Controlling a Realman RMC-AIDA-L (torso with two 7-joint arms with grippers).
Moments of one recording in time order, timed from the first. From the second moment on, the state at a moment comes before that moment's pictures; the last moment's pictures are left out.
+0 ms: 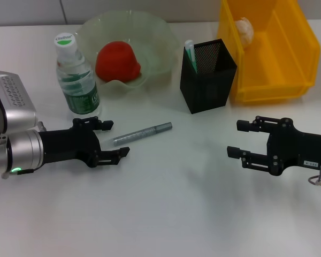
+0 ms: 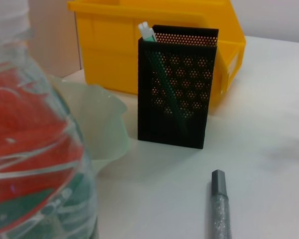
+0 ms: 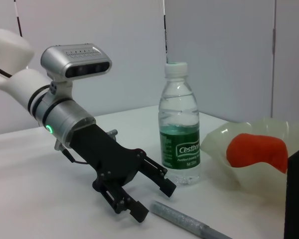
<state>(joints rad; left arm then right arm) -0.50 -1.99 1.28 0.40 1.57 1.10 -1.06 0.39 2.08 -0.74 -0.55 -1.90 -1.53 1.00</state>
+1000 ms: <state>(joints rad) -0.50 -1.99 1.28 0.41 1.58 1.09 -1.06 0.39 2.08 -0.74 -0.57 -1.94 -1.53 1.03</state>
